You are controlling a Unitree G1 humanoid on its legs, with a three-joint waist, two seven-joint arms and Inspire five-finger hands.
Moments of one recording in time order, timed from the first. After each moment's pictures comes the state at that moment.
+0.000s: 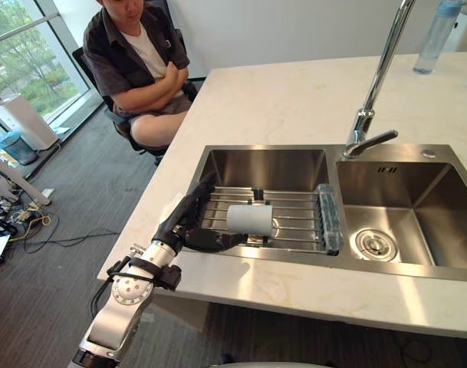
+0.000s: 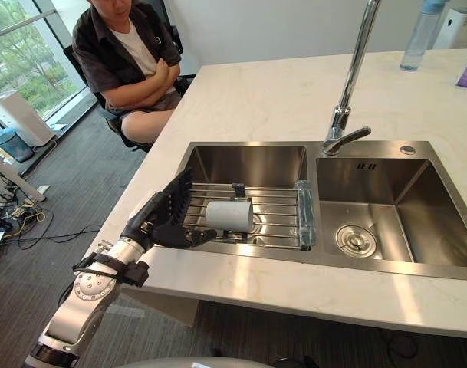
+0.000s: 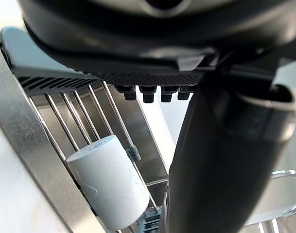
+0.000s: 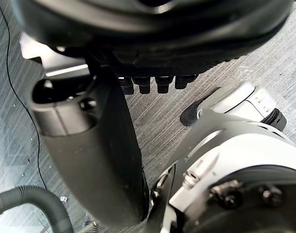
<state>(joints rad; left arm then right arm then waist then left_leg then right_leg) 0.10 0.52 -0.19 -0.27 -0.13 0.01 -0.13 0.33 -0.08 -0.33 1.13 0.57 -0.21 0.06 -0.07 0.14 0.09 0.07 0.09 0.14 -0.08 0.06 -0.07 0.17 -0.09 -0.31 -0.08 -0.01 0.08</state>
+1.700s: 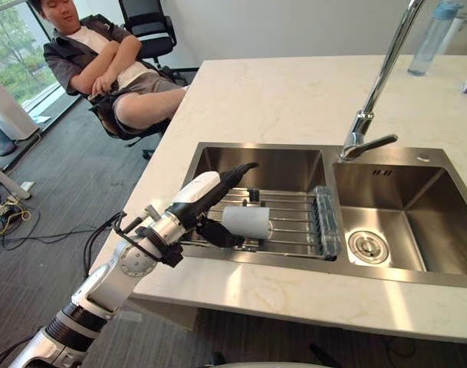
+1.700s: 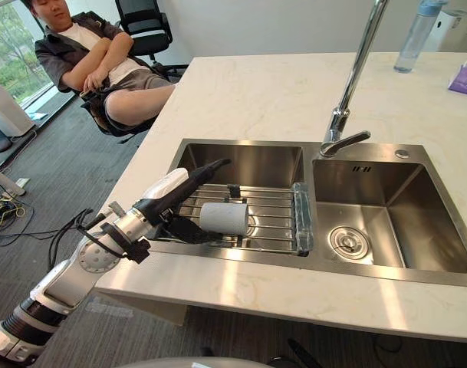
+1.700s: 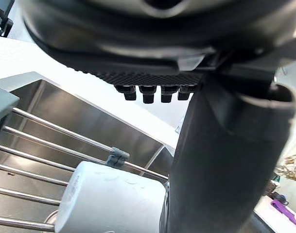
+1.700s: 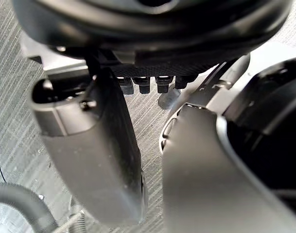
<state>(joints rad) -0.19 0.71 -0.35 -0.15 0.18 -0.16 -0.15 0.17 -0.15 -0.19 1.18 0.80 0.06 0.04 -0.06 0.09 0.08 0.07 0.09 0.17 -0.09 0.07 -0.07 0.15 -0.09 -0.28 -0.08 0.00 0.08</state>
